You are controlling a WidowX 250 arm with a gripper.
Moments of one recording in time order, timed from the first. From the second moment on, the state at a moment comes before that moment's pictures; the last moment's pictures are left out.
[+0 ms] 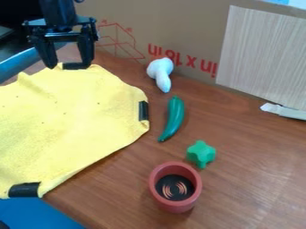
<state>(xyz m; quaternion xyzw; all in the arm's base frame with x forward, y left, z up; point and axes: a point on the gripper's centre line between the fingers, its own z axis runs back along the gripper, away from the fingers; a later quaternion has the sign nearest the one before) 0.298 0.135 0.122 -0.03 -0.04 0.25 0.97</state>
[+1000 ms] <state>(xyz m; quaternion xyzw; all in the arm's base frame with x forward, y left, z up) 0.338 0.182 0.087 0.00 -0.05 0.08 1.00</state>
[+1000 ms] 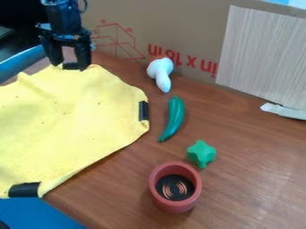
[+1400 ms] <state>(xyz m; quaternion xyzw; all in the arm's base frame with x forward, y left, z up) 0.360 0.210 0.081 0.01 -0.07 0.01 1.00</state>
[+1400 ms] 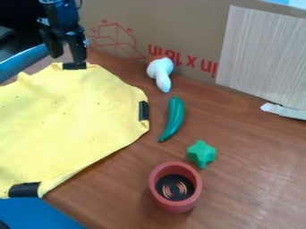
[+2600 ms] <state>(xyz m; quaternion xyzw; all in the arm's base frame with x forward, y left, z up) 0.392 0.243 0.050 0.04 -0.11 -0.03 0.99</state>
